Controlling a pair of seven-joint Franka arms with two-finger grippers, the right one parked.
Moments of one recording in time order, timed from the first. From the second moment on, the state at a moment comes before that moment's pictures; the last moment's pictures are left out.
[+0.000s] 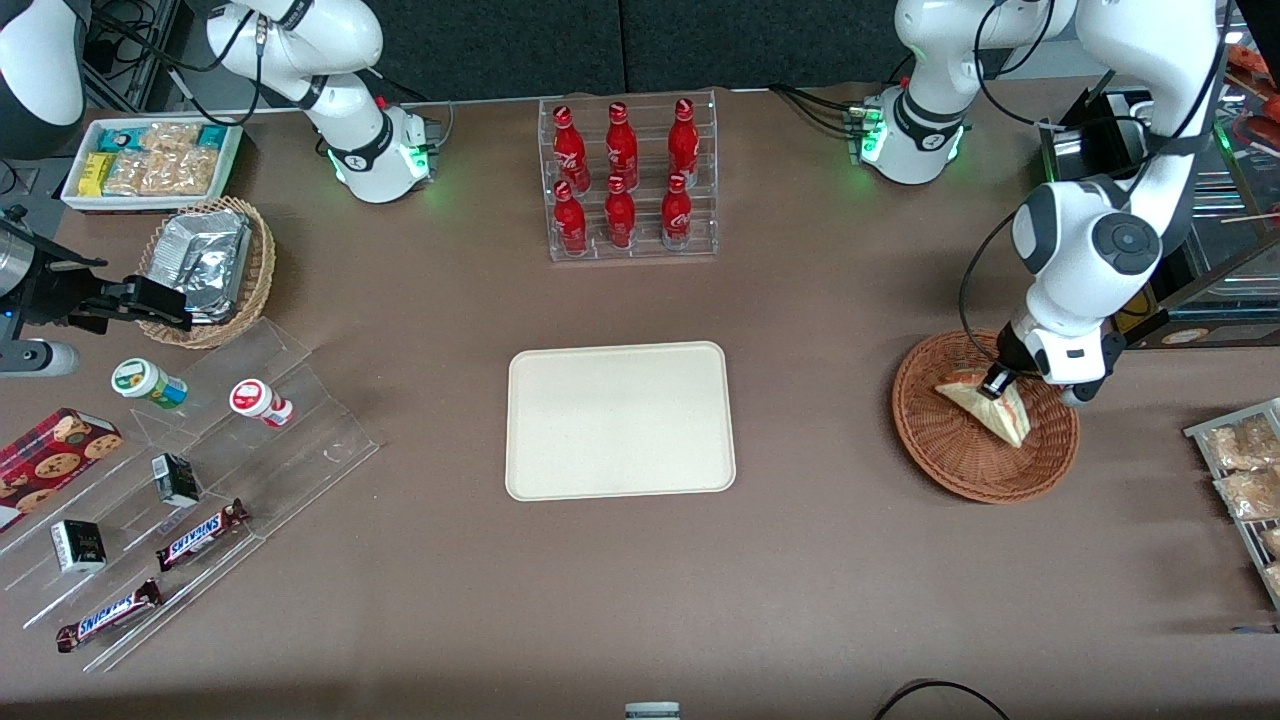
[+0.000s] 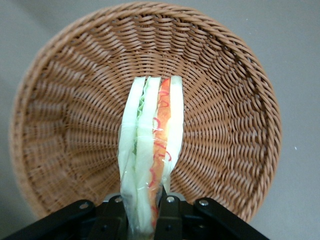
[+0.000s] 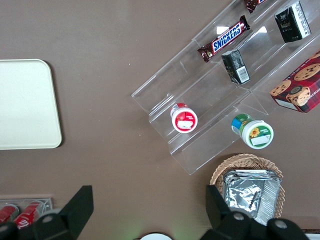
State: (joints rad) arm 0.02 0.08 -0.03 -2.40 0.05 2.57 -0.88
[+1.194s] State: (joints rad) arm -0.16 0.10 -0.45 -1.84 0.08 1.97 -0.97
